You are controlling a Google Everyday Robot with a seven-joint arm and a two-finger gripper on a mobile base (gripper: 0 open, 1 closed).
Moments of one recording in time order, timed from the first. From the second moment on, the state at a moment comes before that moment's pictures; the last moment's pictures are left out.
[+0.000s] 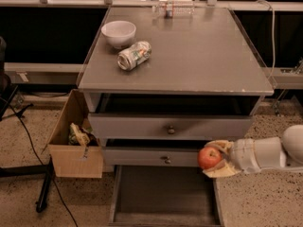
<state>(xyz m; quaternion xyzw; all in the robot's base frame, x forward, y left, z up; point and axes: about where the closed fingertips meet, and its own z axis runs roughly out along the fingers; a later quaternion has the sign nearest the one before) 0.465 -0.197 0.628 -0.59 0.69 0.21 0.37</state>
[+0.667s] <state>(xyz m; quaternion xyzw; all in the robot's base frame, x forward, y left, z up) 0.461 -0.183 0.546 -0.59 0.69 0.24 0.34</state>
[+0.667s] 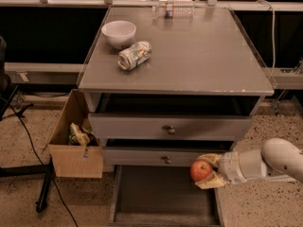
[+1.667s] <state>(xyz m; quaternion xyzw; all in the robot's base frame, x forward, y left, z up) 0.485 -0.190 0.499 -0.60 0.68 0.21 0.35</state>
